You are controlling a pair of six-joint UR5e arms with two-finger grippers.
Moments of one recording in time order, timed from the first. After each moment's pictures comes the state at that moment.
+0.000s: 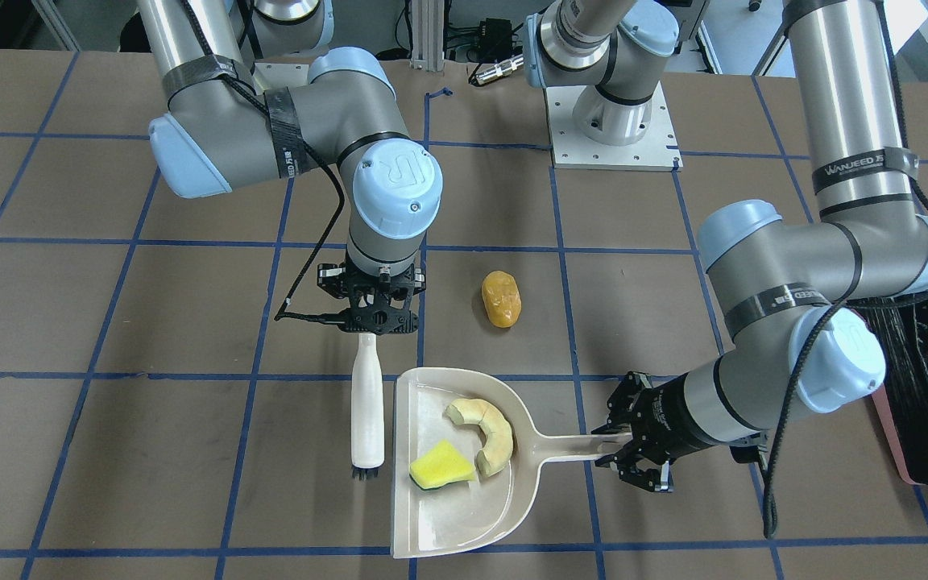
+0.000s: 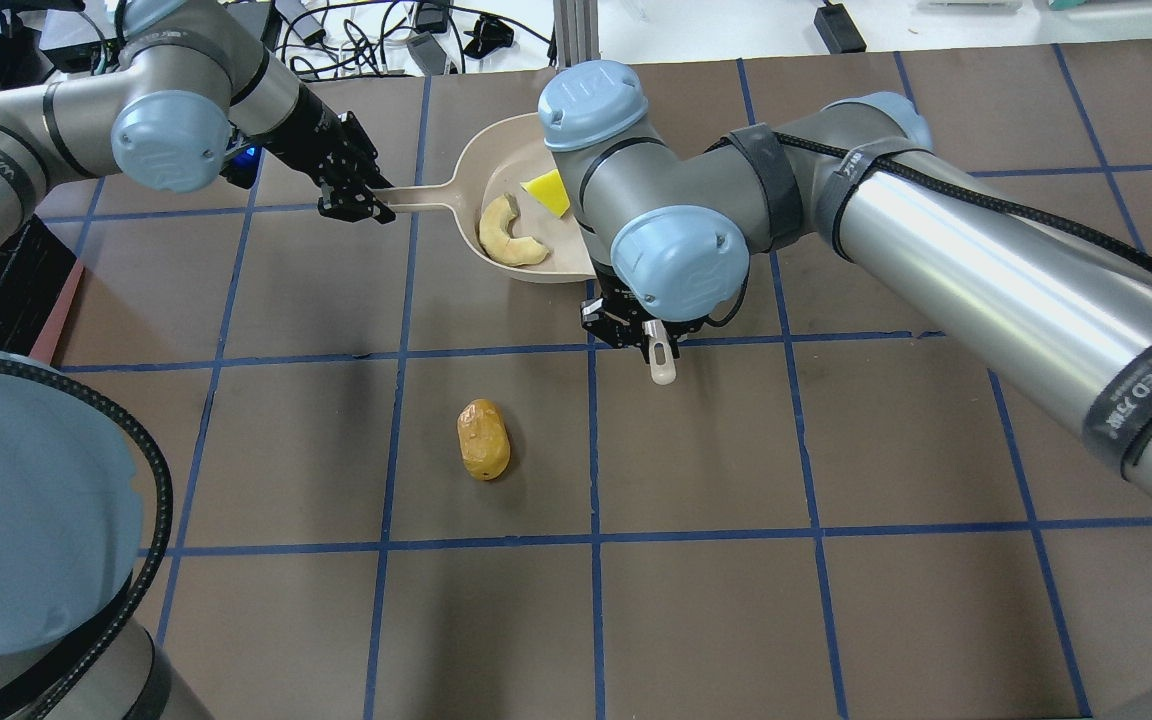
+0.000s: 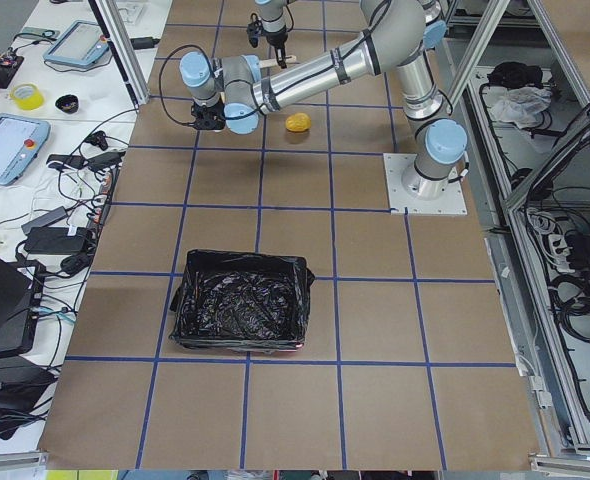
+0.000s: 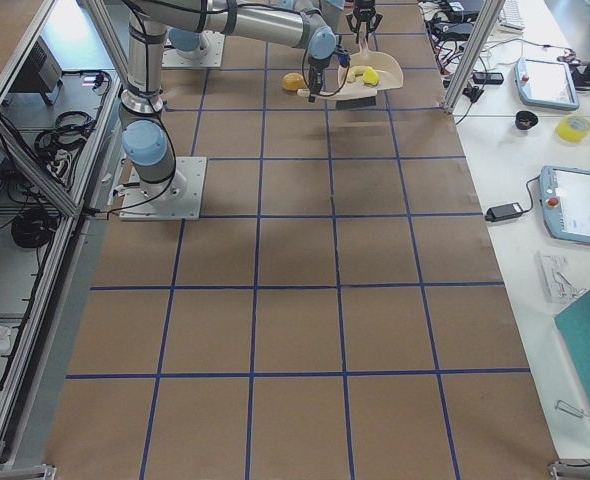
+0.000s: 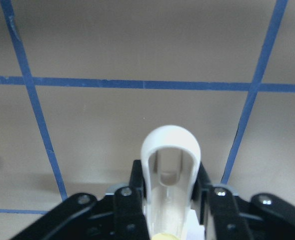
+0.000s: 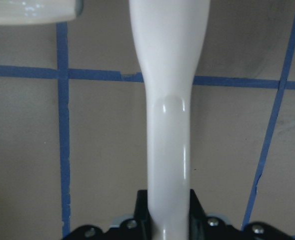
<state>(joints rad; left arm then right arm) -1.43 -2.10 -1.43 -1.21 1.20 -1.46 1.94 -1.18 1.59 -1.76 -1.71 0.32</state>
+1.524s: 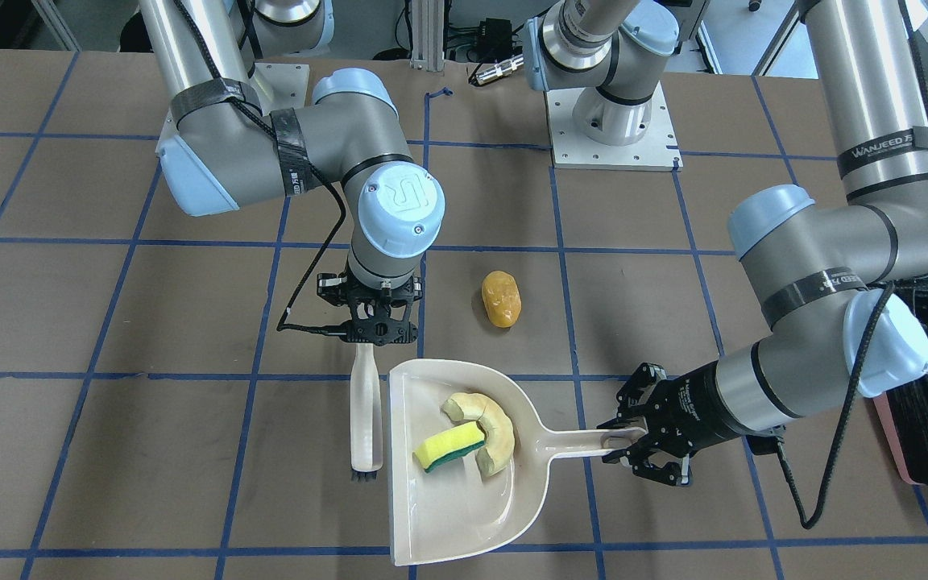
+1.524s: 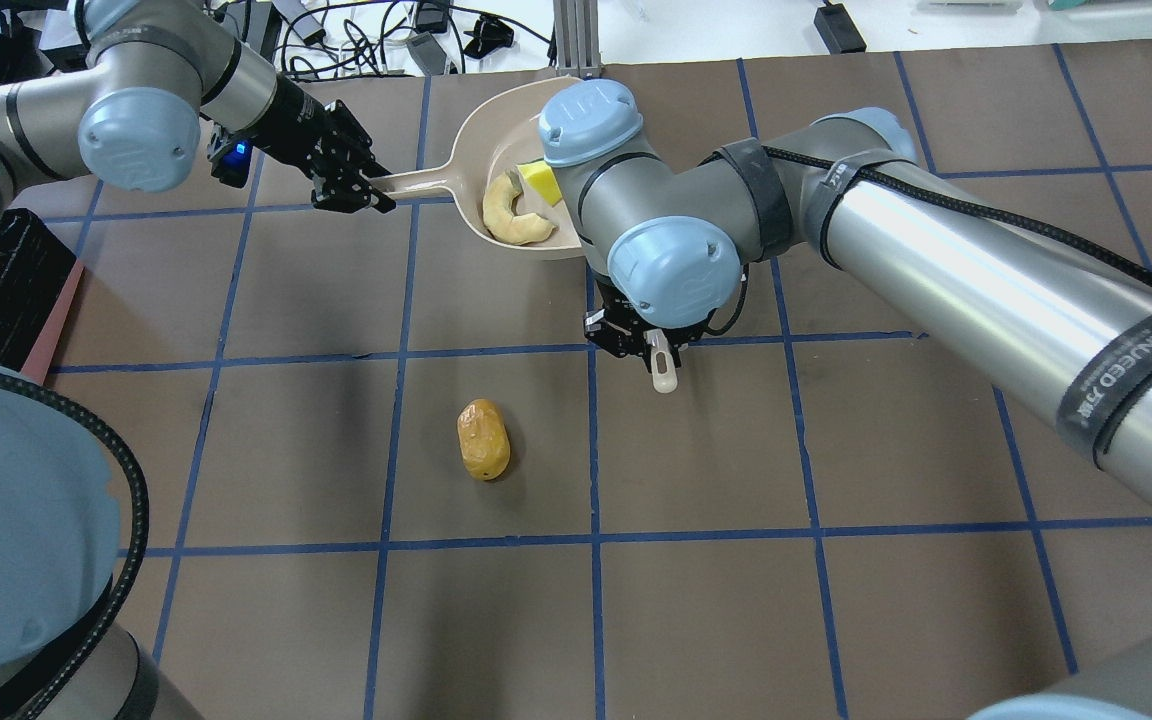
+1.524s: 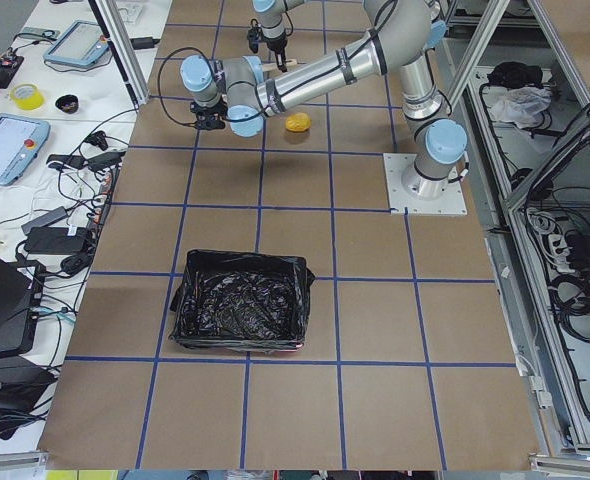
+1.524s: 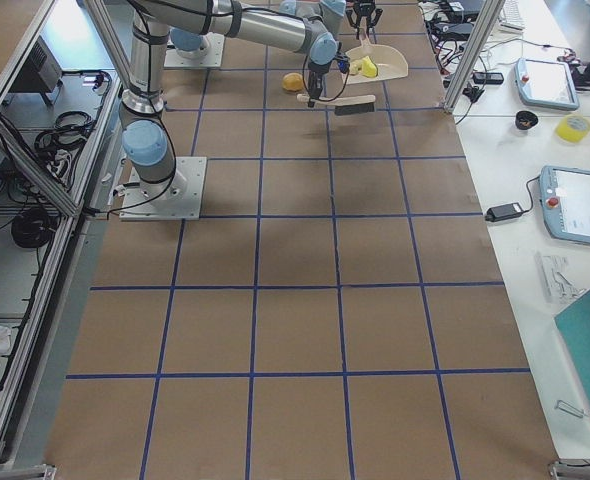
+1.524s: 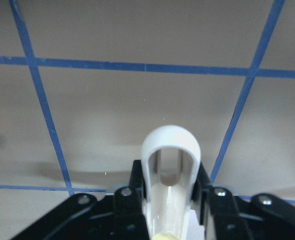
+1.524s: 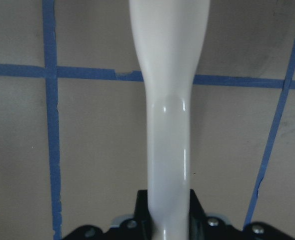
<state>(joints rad) -1.41 -2.08 -1.45 -1.23 1.07 -1.45 1.94 -1.15 1.60 -1.77 -1.71 0.34</state>
